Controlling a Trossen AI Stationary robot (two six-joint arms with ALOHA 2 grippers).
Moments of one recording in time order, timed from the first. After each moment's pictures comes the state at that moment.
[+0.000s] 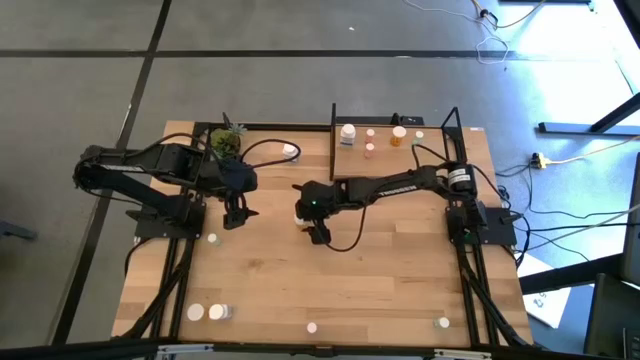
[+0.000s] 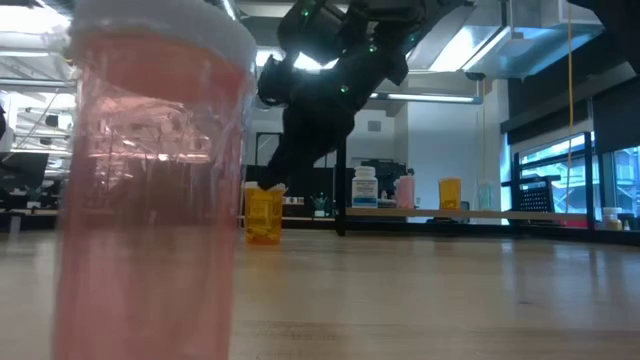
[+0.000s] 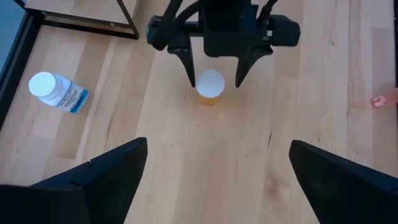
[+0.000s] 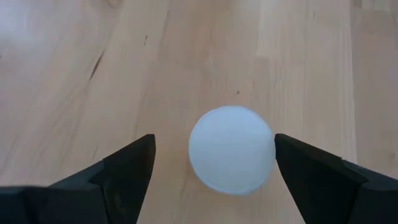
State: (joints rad) left arm -0.09 1.11 1.30 -1.16 -0.14 -0.25; right arm -0.01 2.07 1.47 -0.28 -0.10 -0.16
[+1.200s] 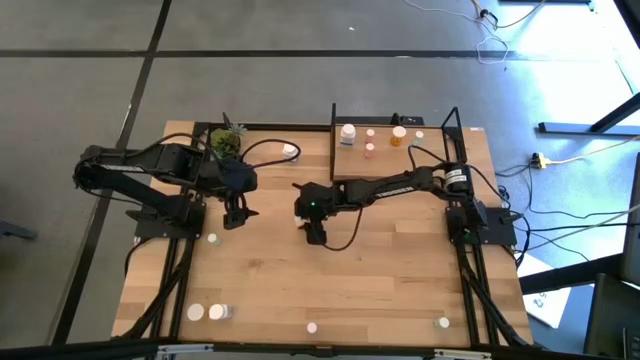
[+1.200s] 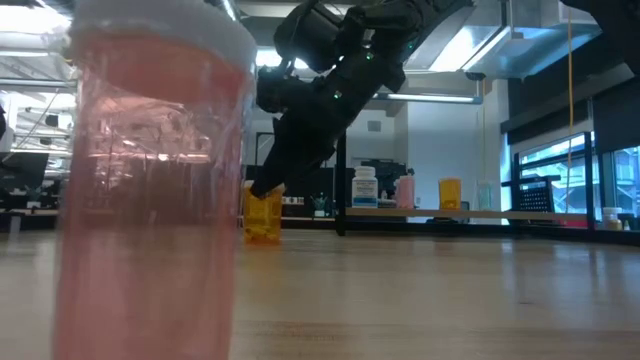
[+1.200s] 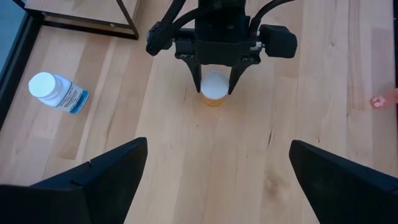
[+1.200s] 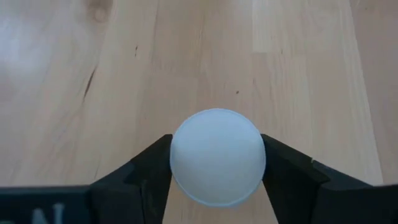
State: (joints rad) left arm -0.09 1.11 1.30 -1.16 -0.14 -0.25; right arm -0.01 2.09 1.47 -0.24 -0.10 -0.03
